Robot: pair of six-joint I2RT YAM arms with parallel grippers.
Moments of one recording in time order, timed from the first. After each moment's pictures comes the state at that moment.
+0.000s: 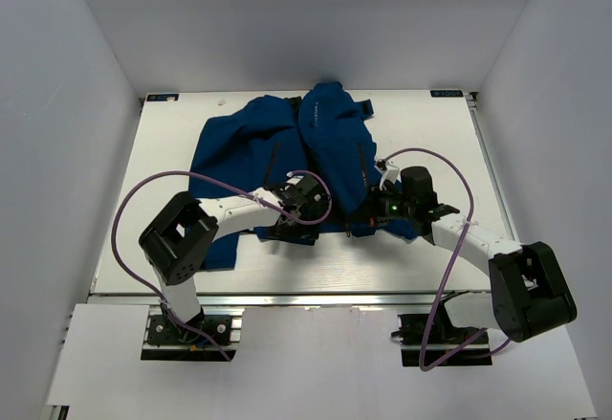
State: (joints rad) left arm -0.85 1.78 1.11 -0.57 -0.21 -0.72; right arm 0.38 1.30 0.58 0.08 -0.61 0.39
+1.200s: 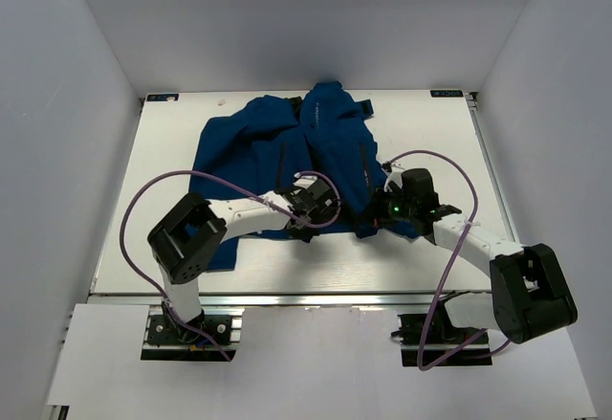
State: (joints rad) left arm -0.91 1.85 1.17 -0.54 -0.28 -0.81; right arm 0.37 1.29 0.58 -0.01 -0.46 0.37
